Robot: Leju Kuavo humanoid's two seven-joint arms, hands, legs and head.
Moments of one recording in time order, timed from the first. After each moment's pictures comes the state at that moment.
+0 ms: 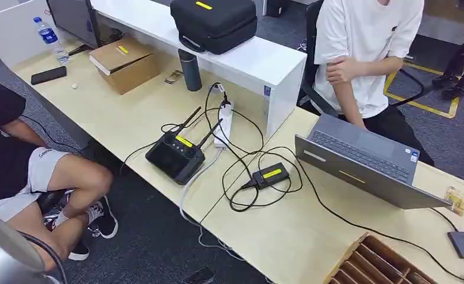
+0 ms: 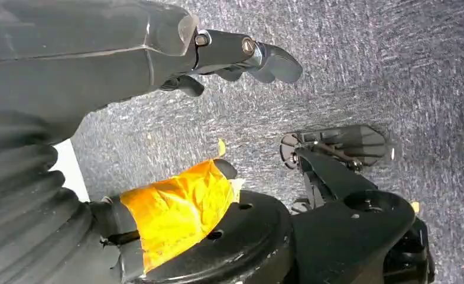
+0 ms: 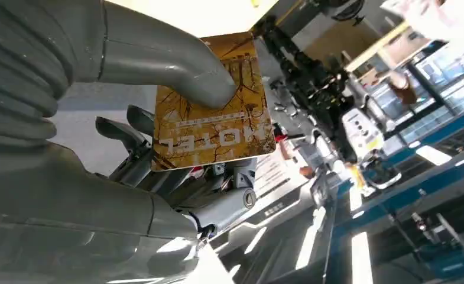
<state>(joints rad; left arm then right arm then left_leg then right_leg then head) 0.00 -0.12 0.51 -0.20 -0.60 -0.01 -0.09 0.19 -0.29 -0.05 -1.67 0.53 -0.35 -0.42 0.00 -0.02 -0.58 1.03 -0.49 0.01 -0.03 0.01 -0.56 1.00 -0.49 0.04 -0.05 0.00</state>
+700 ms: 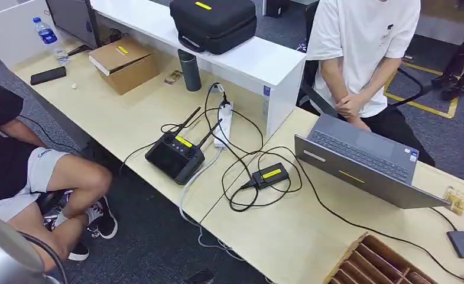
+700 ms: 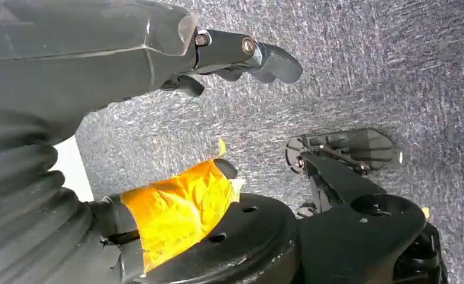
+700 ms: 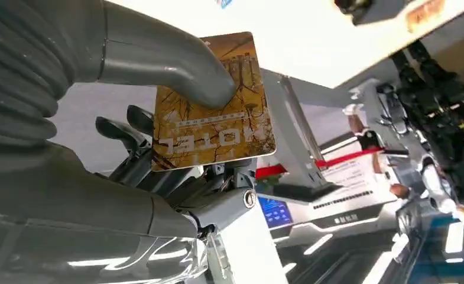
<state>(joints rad) 0.00 -0.13 0.52 -0.20 -0.65 0.00 -0.08 0.21 -0.14 -0.15 -1.38 0.83 -0.48 -0.41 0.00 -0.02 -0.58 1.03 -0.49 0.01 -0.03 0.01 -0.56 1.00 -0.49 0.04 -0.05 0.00</state>
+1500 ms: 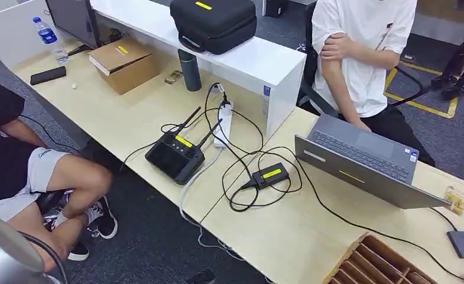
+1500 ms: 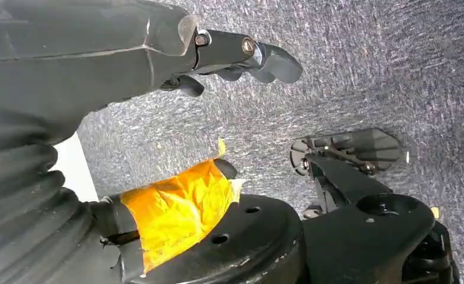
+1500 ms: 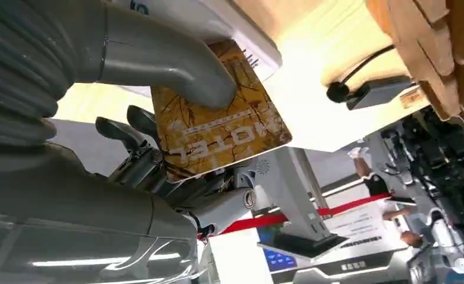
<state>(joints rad) 0.00 -0.13 0.52 -0.20 -0.67 -0.01 -0.06 0.13 -0.12 -0.01 -1.14 0.84 -0.54 -0.36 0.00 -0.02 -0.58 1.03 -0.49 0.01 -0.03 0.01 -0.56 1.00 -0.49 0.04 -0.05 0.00</state>
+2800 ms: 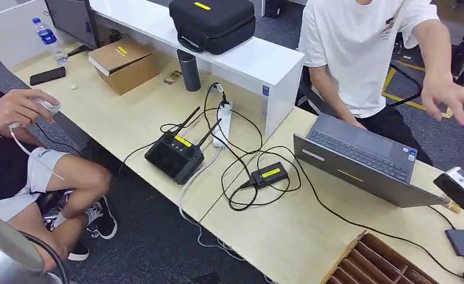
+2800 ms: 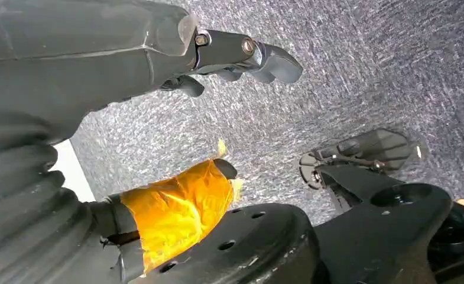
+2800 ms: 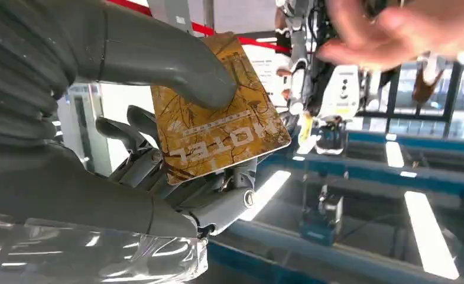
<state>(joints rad) -0.03 -0.10 0.52 -0.20 -0.87 -0.06 -0.08 -0.95 -0.12 0.60 -0.86 1.27 -0.27 0.08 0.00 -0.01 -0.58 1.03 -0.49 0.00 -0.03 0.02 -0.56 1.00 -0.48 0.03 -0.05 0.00</state>
